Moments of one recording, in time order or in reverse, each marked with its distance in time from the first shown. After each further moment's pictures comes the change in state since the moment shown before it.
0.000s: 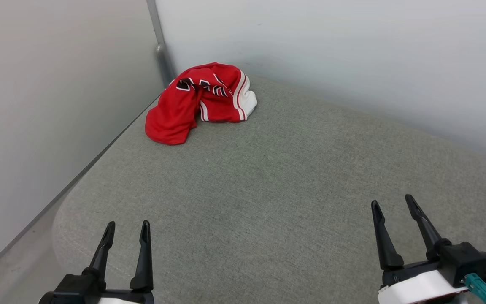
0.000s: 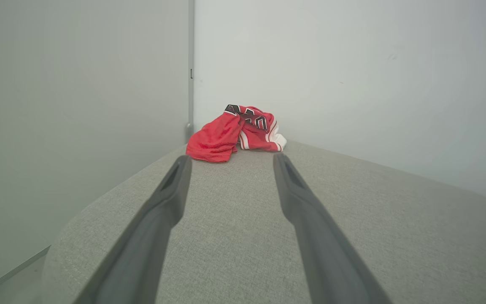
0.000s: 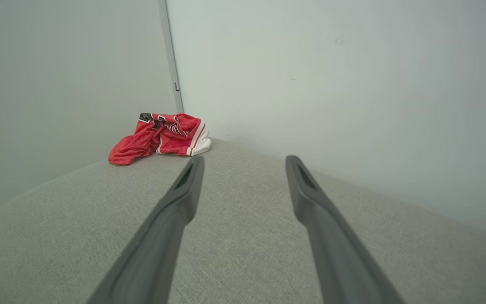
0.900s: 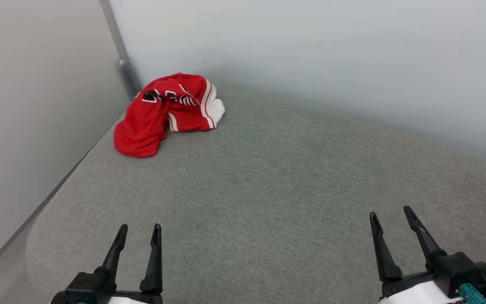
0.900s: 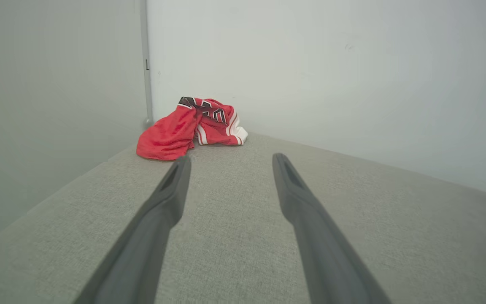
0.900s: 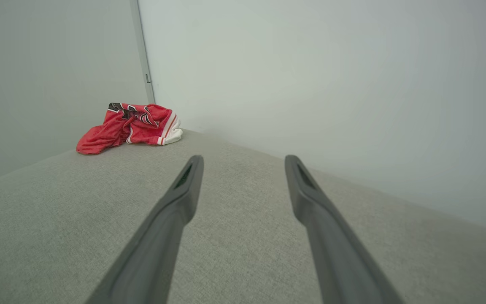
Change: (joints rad) left arm -0.022 0.000 -0.031 0.057 -0.006 -0.012 0.000; right arm 0.041 0.000 -0.003 -0.007 -0.042 0.000 0.000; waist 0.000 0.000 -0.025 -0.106
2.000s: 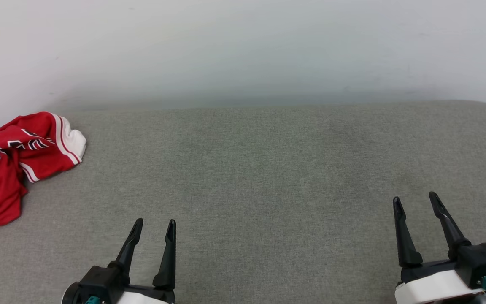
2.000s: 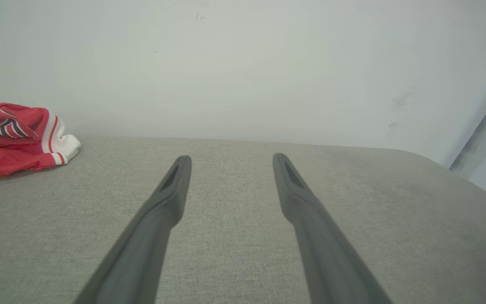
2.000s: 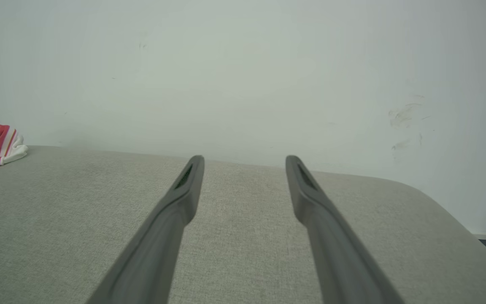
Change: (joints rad) left arm -0.023 0.000 -0.051 0.005 -0.010 0.003 0.000; right arm -0.028 0.000 -0.078 -0.030 -0.026 0.000 0.000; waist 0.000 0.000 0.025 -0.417
